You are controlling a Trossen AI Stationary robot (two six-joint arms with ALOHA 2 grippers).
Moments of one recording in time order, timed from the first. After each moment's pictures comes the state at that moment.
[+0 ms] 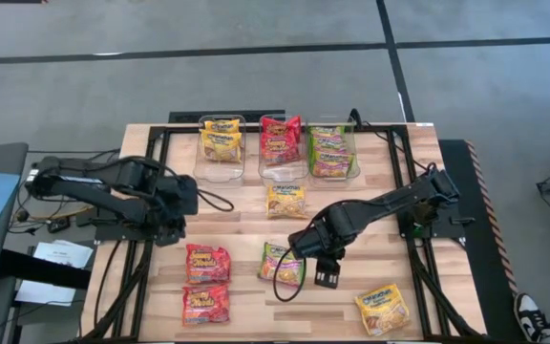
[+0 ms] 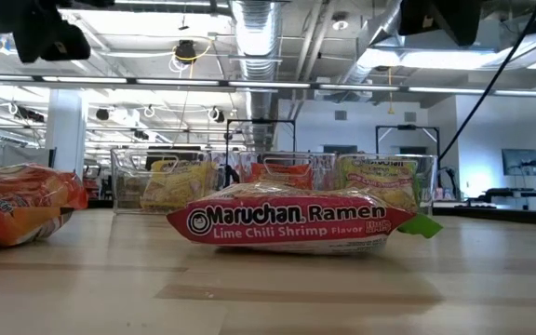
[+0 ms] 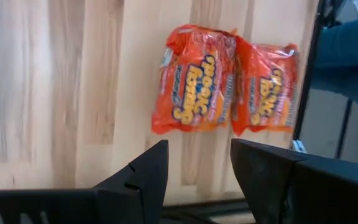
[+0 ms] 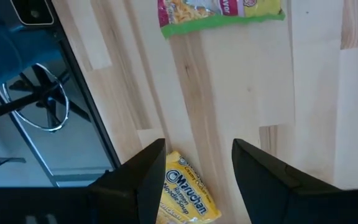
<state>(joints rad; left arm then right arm) -0.09 1.02 1.06 -1.22 0.26 -0.33 0.35 1.85 1.74 -1.34 -0.26 0.61</state>
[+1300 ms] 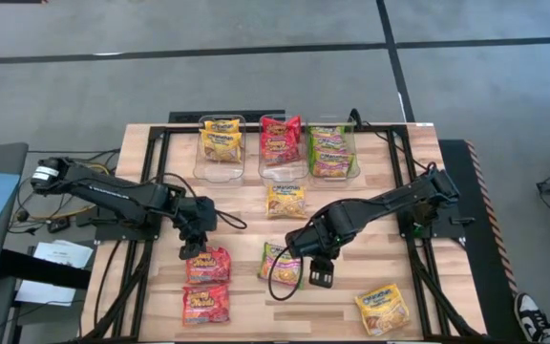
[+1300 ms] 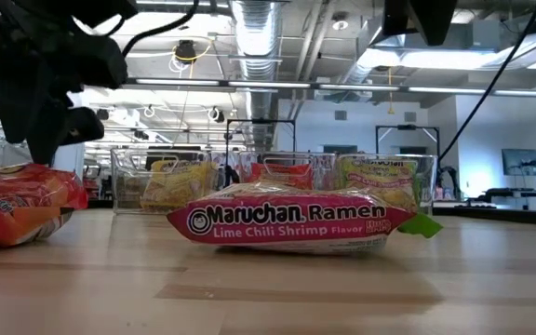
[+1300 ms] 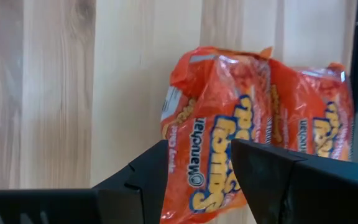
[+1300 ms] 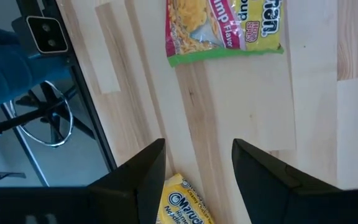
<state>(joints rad) -0.13 1.11 0.62 -0.58 0.29 -0.35 0.34 1.85 1.74 -1.27 -0.23 0.60</state>
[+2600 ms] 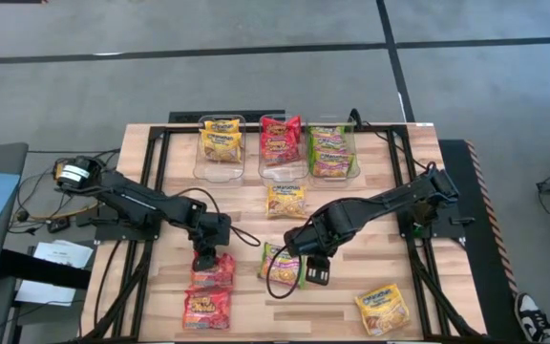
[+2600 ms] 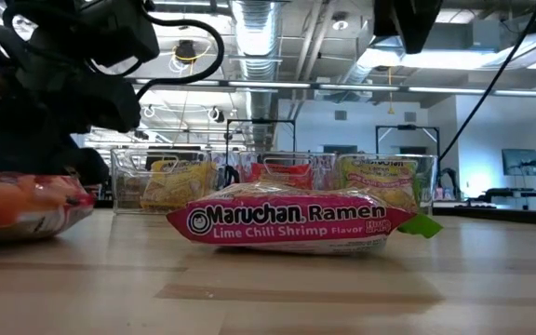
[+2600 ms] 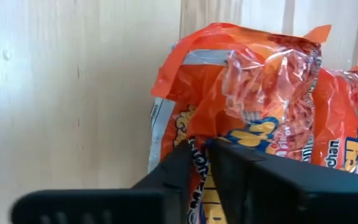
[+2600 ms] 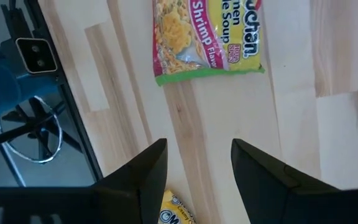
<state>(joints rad) -0.19 1.44 0.62 -0.39 0.36 -0.38 0.33 1.85 1.74 -1.24 -0.16 0.60</state>
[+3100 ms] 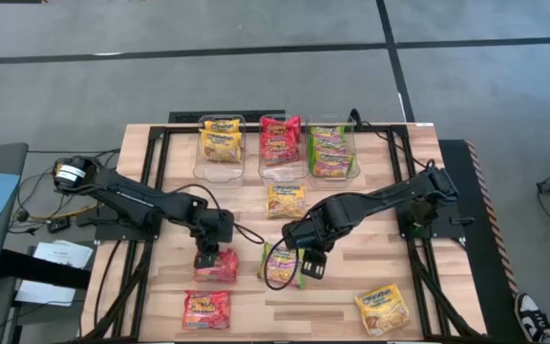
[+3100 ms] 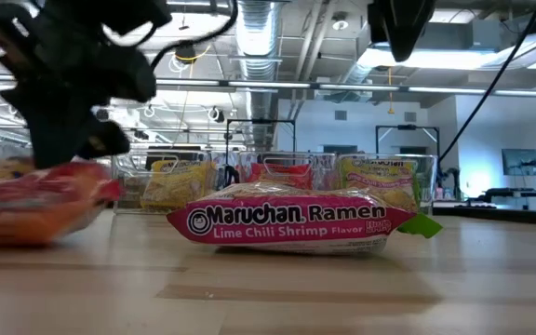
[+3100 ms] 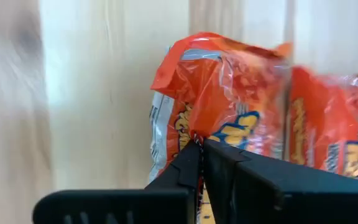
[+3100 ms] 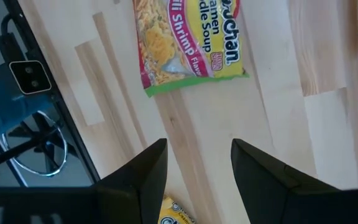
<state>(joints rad) -0.19 1.40 0.72 -0.46 0.29 -0.32 0.30 1.85 1.74 -1.24 -0.15 0.64</state>
